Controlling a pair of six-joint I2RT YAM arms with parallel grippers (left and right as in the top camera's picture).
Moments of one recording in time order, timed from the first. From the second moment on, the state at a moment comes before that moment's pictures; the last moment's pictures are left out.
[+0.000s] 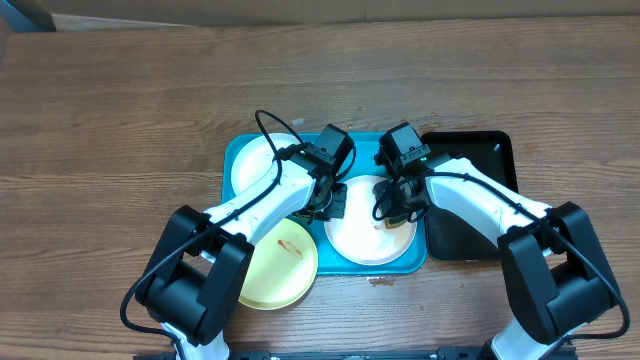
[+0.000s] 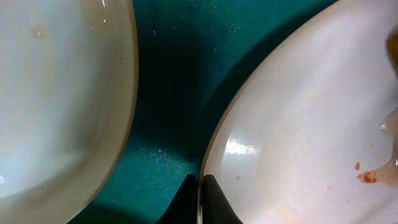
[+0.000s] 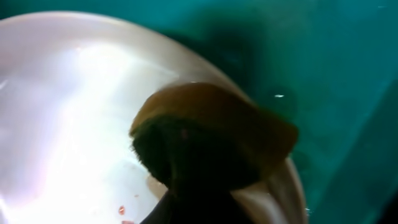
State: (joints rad) left arm -0.57 1.88 1.21 -0.78 0.07 -0.45; right arm 0.46 1.82 1.09 -0.67 -0.12 0.17
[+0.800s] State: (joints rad) left arm -0.57 1.88 1.21 -0.77 0.07 -0.45; right arm 0.46 1.82 1.08 -0.77 -0.34 0.04
